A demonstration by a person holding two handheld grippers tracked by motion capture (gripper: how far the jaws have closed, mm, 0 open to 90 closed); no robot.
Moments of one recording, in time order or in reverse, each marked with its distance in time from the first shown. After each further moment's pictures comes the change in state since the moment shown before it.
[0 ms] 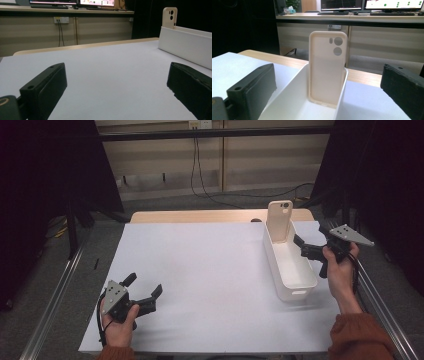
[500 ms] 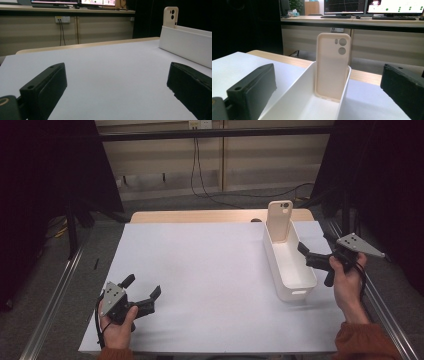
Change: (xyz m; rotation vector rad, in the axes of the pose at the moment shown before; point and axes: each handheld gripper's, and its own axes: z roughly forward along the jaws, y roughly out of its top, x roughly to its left) left arm 0.001 -0.001 -0.004 0.004 0.011 -0.002; right arm 0.010 -0.001 -0.031 -0.025 0.017 -0.012
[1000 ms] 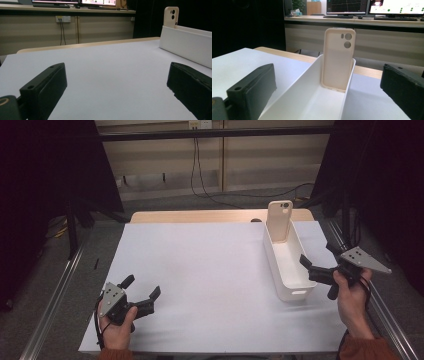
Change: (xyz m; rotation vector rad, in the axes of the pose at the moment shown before) left arm 0.000 0.000 -0.002 0.003 0.008 -0.005; right arm 0.016 -0.011 -0.032 -0.002 0.011 -0.009
